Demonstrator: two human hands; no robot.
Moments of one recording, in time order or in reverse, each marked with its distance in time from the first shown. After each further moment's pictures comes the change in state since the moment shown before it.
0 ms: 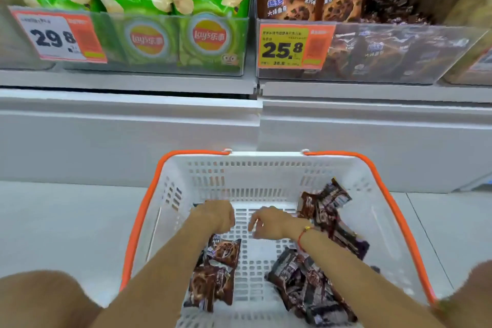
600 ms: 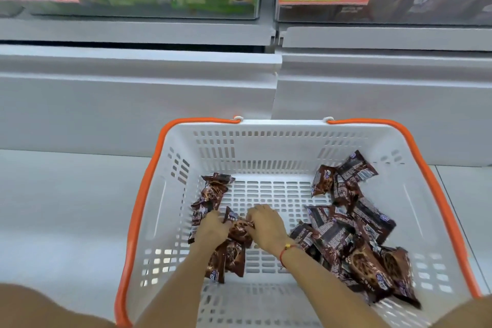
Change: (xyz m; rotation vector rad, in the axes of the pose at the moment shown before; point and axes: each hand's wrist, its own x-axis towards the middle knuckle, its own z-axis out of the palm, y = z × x) left_hand 0.027 -0.039 0.126 -0.735 0.139 -0.412; right_hand 0.048 0.003 0.120 -0.060 0.306 0.004
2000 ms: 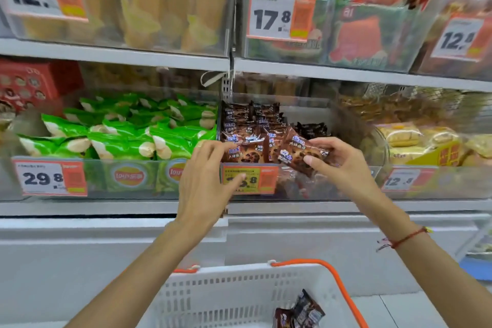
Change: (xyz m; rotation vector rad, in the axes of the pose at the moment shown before) left_hand -0.185 0.274 -0.204 0.014 1.028 1.254; right_hand -0.114 0.026 -0.439 0.581 1.007 -0.304
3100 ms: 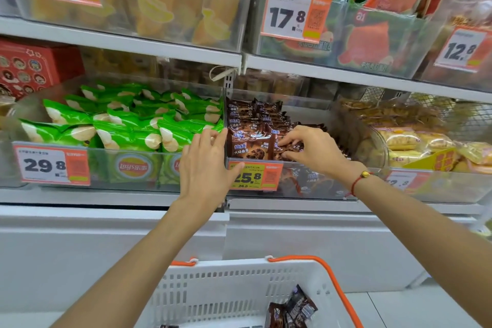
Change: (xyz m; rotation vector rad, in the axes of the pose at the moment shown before) left_hand 0.017 -0.003 -0.010 0.219 -0.104 -0.107; right_hand 0.061 -0.006 0.035 -0.786 -0.288 -0.193
